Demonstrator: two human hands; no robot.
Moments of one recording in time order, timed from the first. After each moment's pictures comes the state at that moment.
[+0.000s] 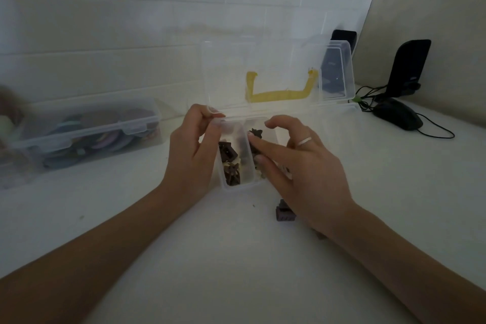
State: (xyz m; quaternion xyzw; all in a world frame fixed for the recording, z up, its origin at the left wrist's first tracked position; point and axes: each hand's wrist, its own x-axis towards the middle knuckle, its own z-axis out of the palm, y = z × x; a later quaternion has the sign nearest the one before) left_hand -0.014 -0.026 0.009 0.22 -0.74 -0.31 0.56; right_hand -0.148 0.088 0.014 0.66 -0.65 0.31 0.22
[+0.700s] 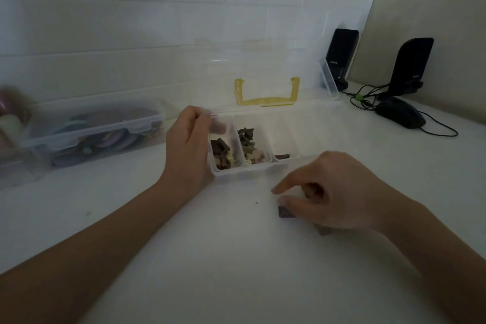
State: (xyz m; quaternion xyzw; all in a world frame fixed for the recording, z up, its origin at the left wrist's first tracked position) left_hand -0.011 -0.034 0.011 0.33 -0.66 -0.42 0.54; right_hand -0.170 0.119 0.037 0.75 -0.64 0.17 0.00
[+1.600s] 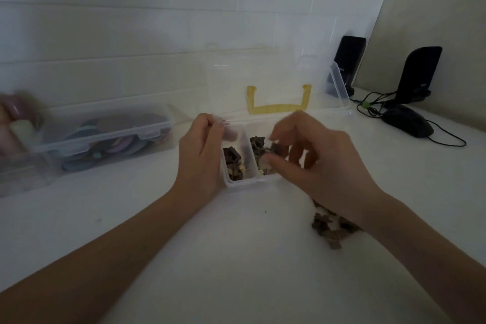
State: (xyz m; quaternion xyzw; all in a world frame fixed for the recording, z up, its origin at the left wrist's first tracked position) left_hand -0.012 -0.037 0.010 0.30 -0.67 -0.40 0.55; right_hand -0.141 0.092 0.058 0.70 -0.58 0.41 0.02
